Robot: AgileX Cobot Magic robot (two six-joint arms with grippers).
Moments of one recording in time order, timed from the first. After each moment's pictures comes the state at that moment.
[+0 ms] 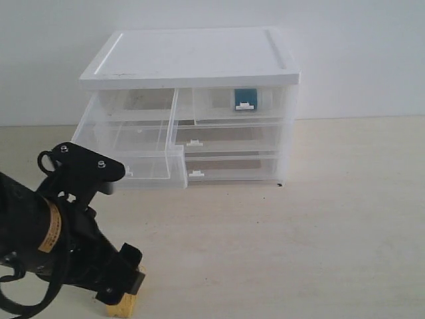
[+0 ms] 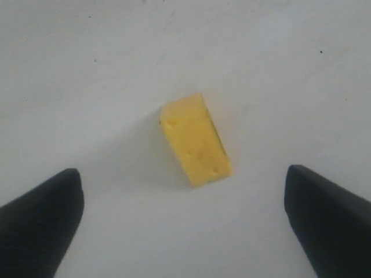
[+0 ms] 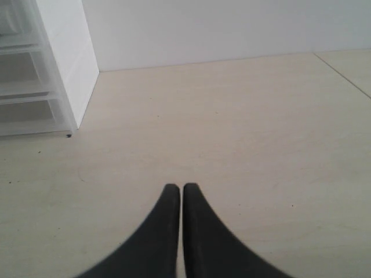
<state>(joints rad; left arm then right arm) -0.80 1.42 -0.74 0.44 0.62 -0.65 -0.04 0.01 0.00 0.04 0.33 0.03</state>
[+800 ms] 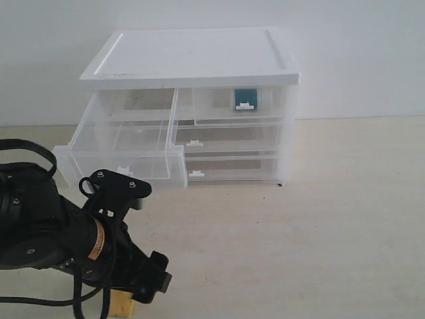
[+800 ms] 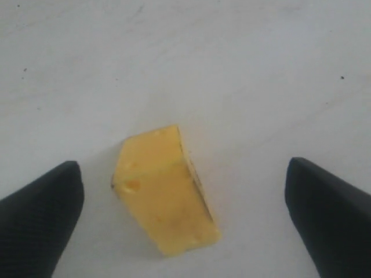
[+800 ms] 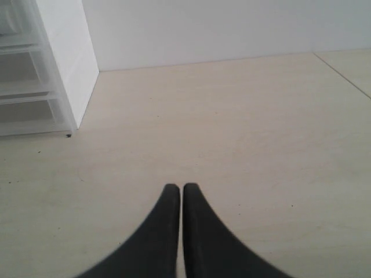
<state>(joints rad) -0.71 1.68 -0.74 0.46 0.34 -0.70 -0.04 0.01 0.00 0.04 0.33 0.03</state>
